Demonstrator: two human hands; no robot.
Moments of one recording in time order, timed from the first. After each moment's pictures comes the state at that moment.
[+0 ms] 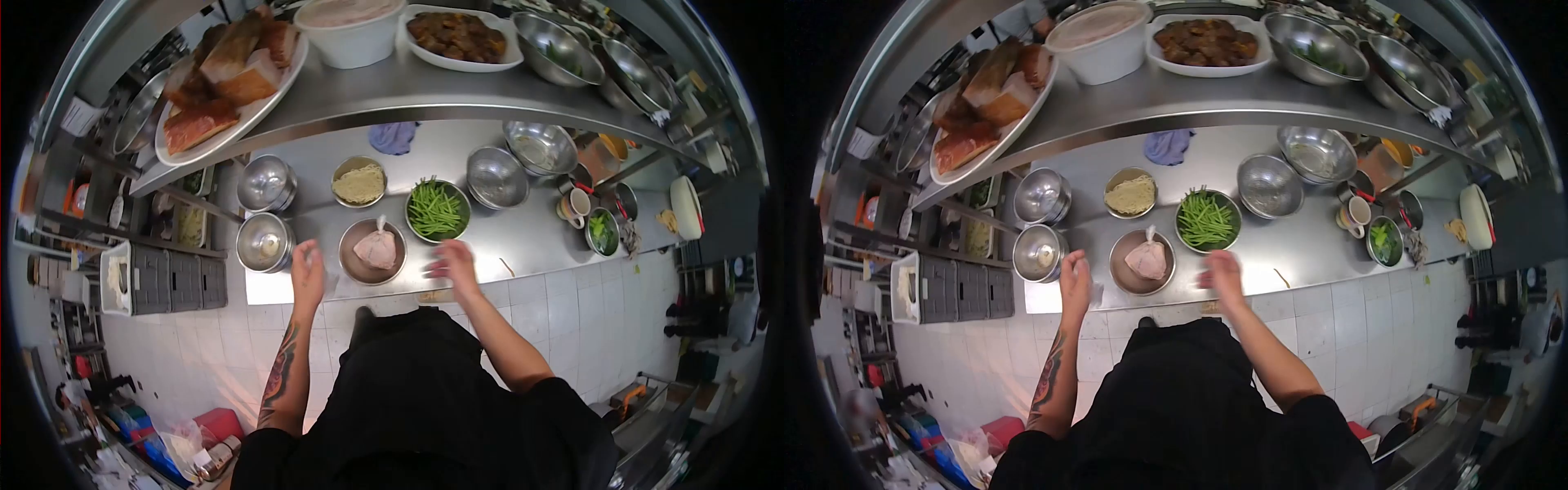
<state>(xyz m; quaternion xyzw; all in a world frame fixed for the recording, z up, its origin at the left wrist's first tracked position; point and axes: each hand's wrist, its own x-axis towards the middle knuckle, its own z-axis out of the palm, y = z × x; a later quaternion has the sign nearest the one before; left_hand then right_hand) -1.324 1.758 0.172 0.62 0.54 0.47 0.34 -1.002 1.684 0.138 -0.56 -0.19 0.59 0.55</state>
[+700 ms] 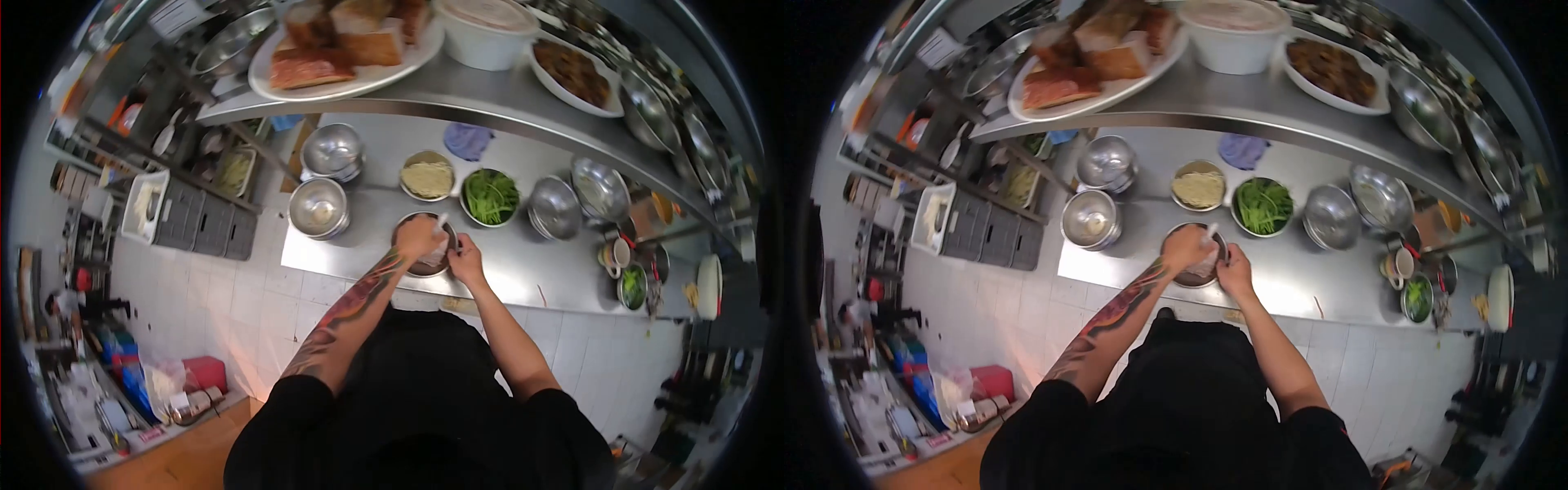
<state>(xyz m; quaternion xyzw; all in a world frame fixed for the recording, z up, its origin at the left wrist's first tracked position) -1.225 1.814 0.137 0.78 0.55 0.14 0.26 -1.061 1.751 0.088 -0.66 -0.54 0.38 0.35</state>
